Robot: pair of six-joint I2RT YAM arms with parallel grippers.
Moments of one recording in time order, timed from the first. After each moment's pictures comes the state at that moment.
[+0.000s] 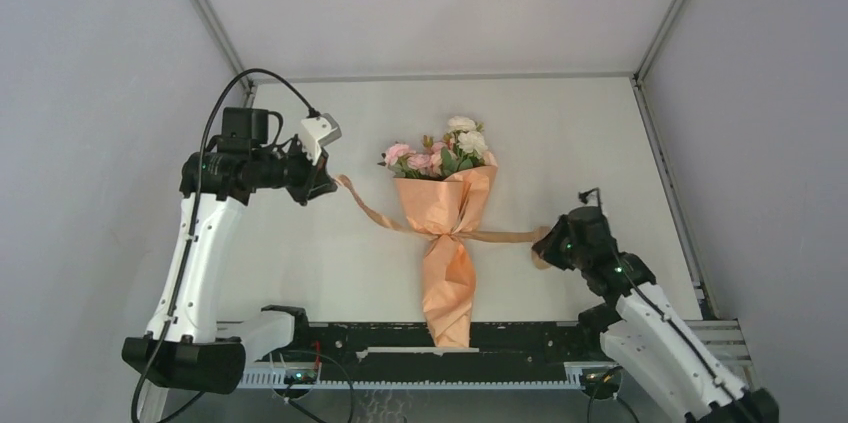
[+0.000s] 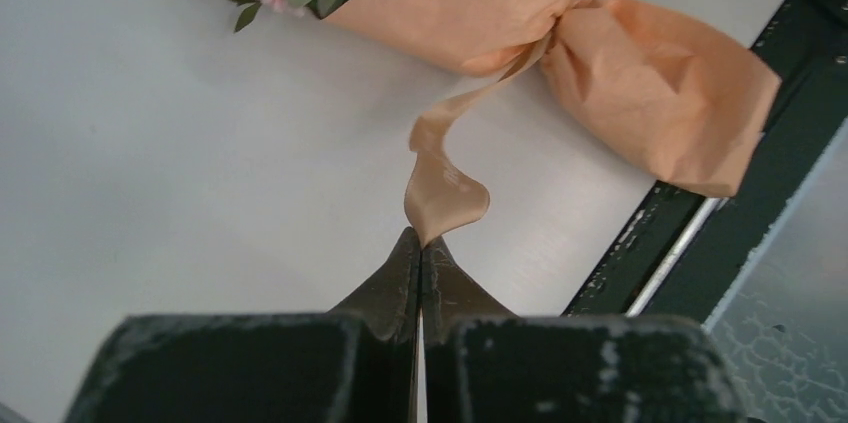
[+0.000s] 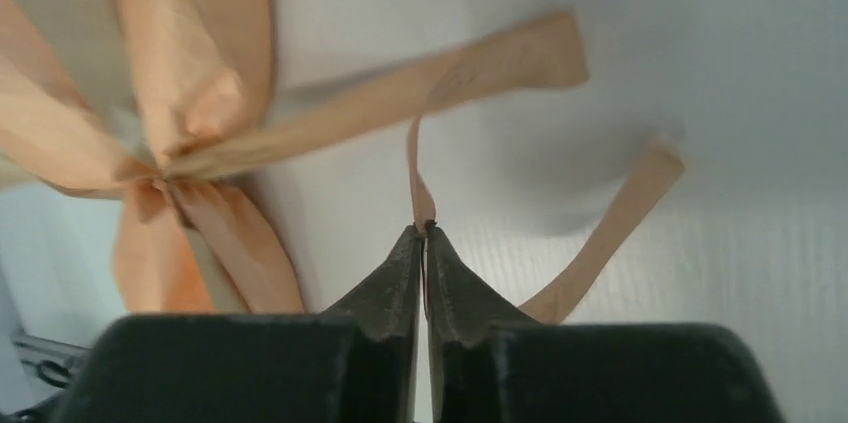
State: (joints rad) left arm -0.08 1.13 1.35 -1.14 0.62 0.59; right arm 0.27 0.60 0.39 -0.55 -0.05 0.77
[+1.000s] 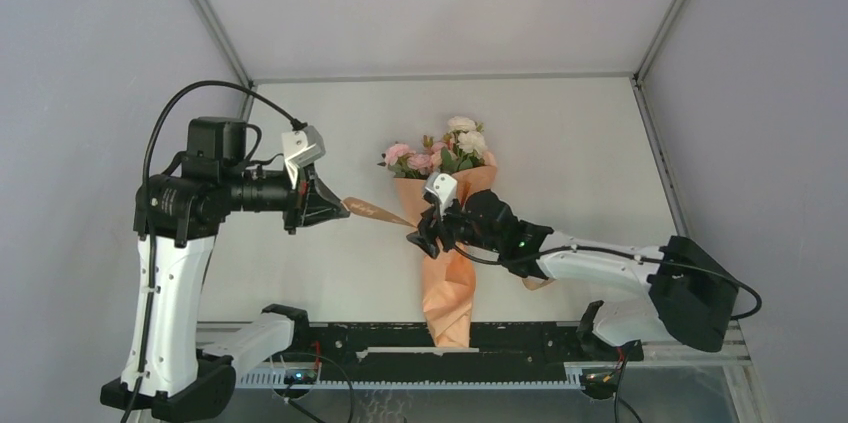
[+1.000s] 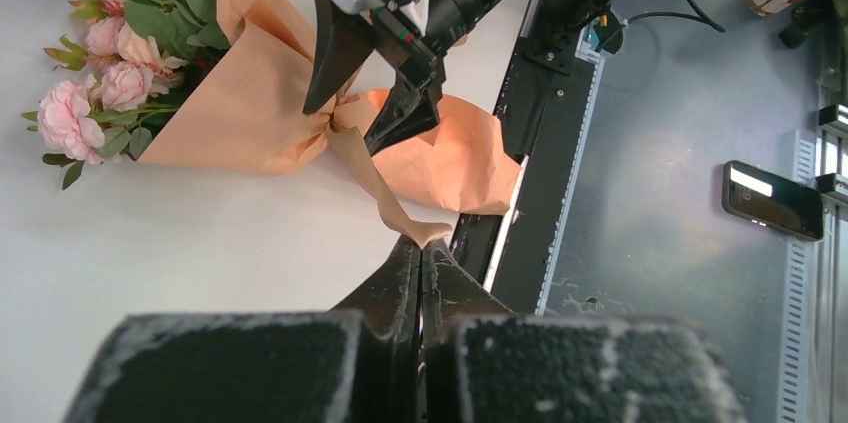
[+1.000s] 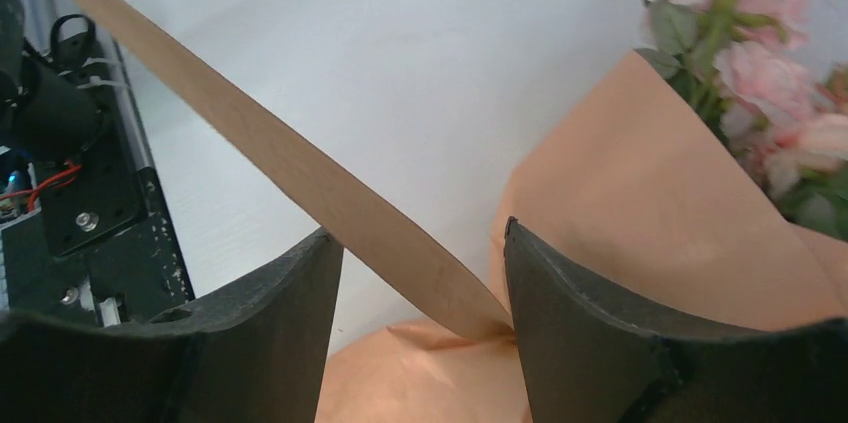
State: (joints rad) left arm -0.21 1.03 1.61 -1.40 0.96 0.50; right arm 0.99 1.29 0.68 0.27 -0.08 0.07
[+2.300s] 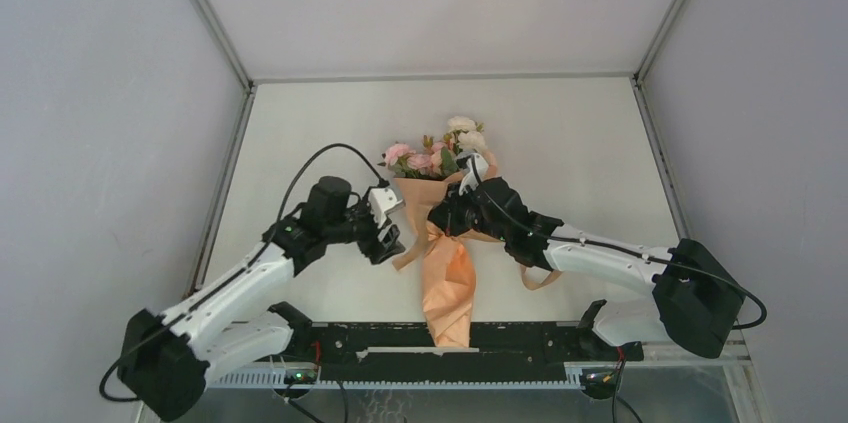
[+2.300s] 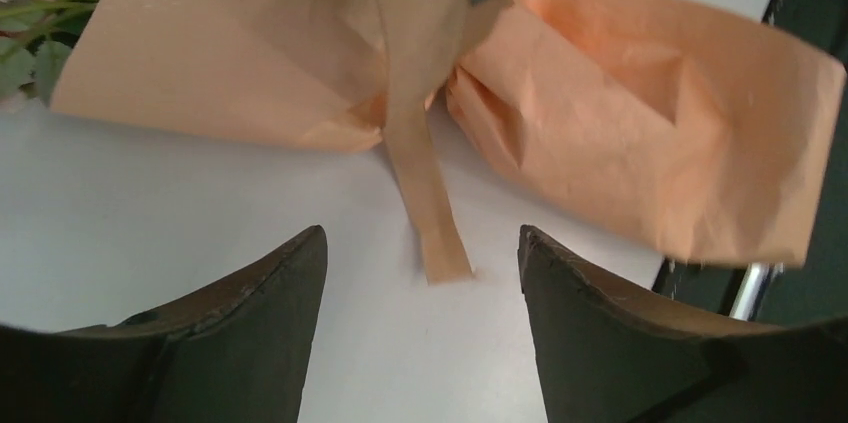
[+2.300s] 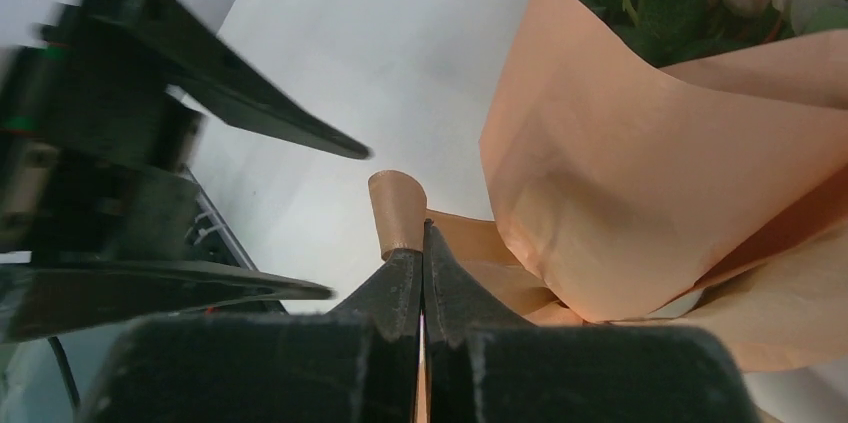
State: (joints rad) left arm -0.57 0.93 0.65 -0.41 0.47 0.34; right arm 0.89 1.30 0.69 0.22 -0.06 0.57
